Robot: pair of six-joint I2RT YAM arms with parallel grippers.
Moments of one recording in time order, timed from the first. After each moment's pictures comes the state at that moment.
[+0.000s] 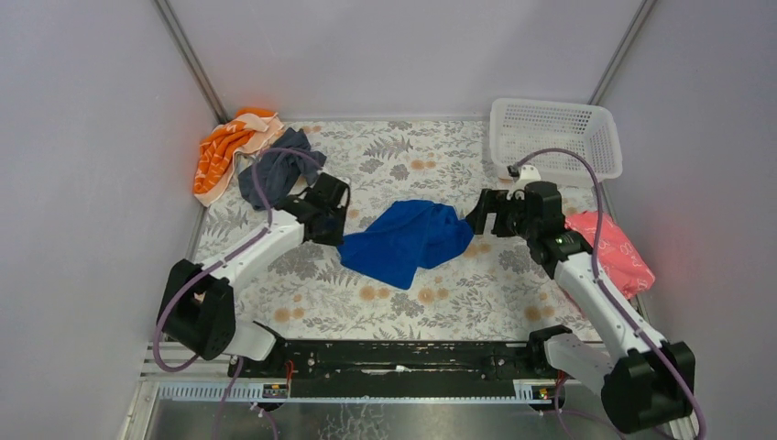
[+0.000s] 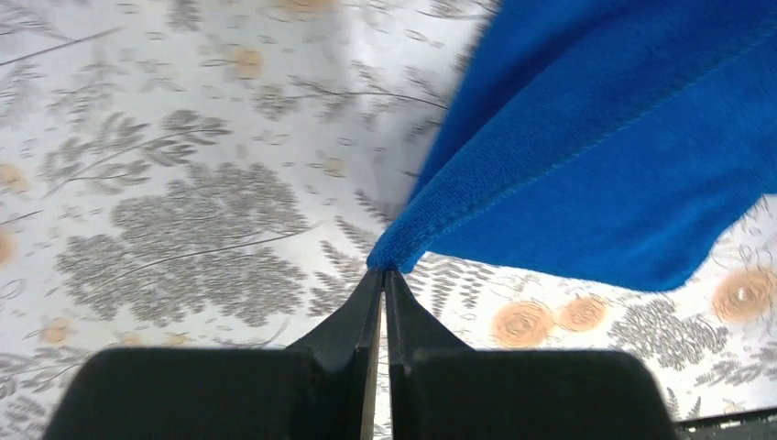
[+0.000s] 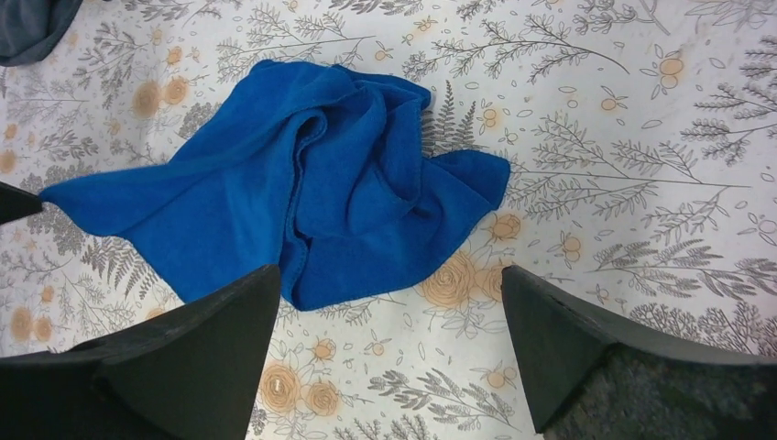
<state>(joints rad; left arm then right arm) -0.51 1.43 1.00 -0.67 -0.08 -0.30 0.25 0.98 0.70 -0.27 -0.18 0.29</state>
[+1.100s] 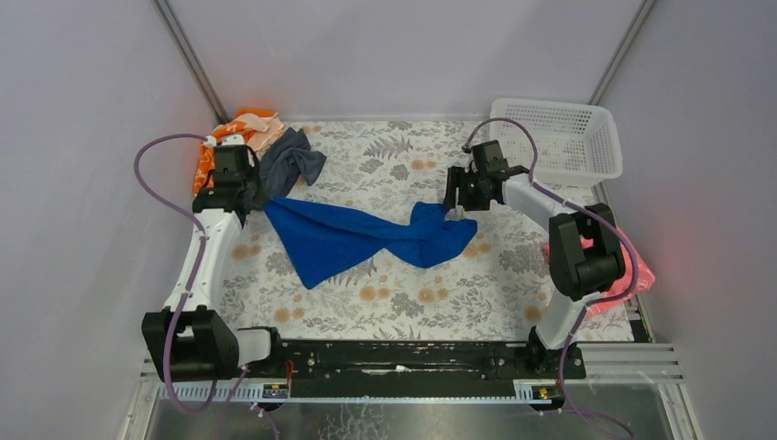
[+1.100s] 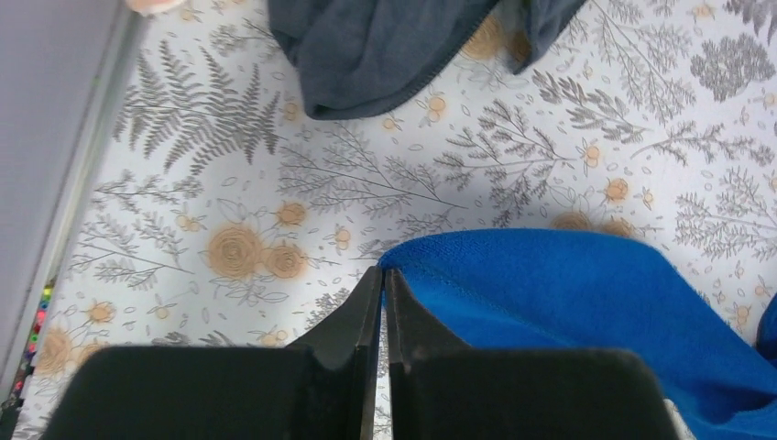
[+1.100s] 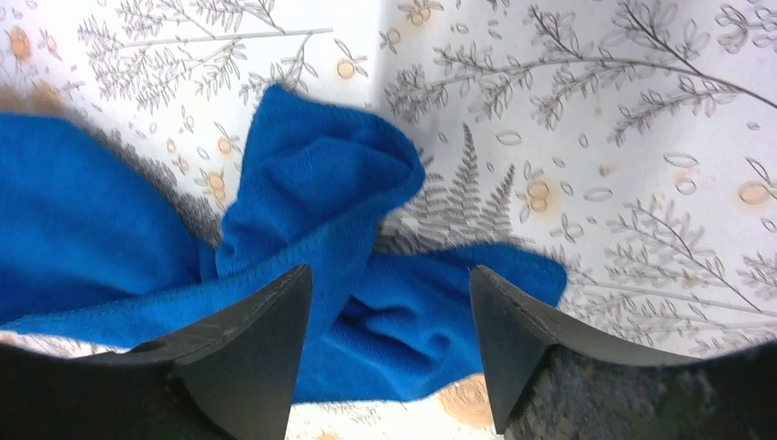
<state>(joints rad) 0.07 1.28 1.12 -0.62 -0.13 -0.26 0.31 1.75 1.18 -0.41 -0.19 0.31</state>
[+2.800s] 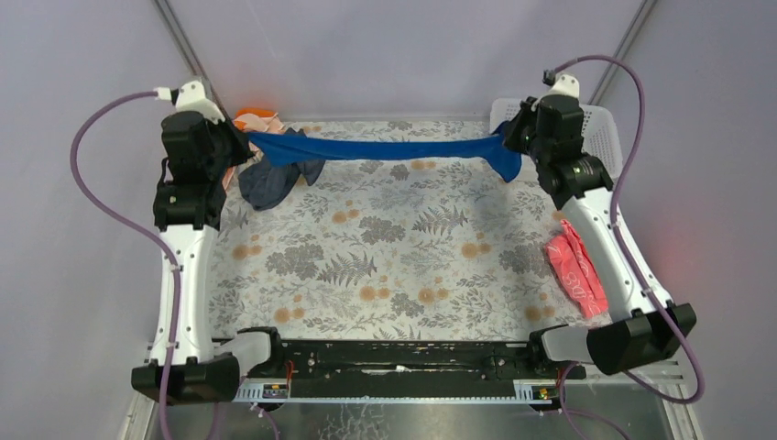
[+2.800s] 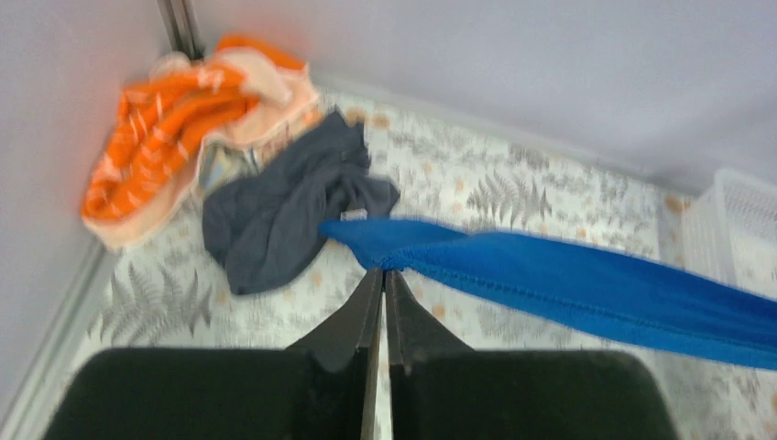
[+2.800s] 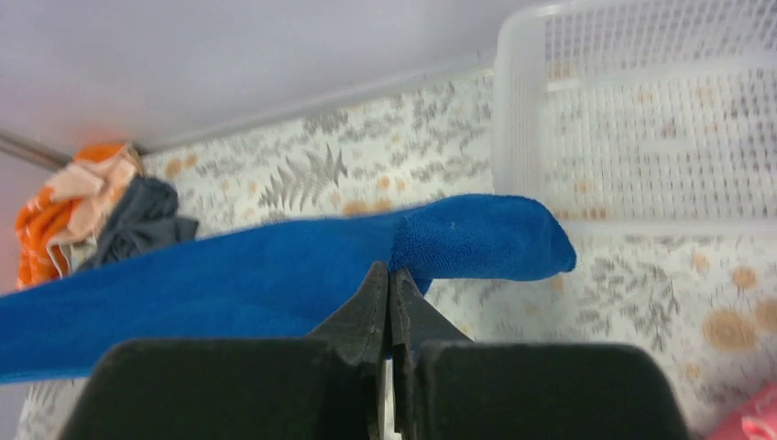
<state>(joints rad) 0.09 1.16 1.49 -0.58 0.02 -0.27 0.25 1.36 1.48 -0.44 0.16 0.41</state>
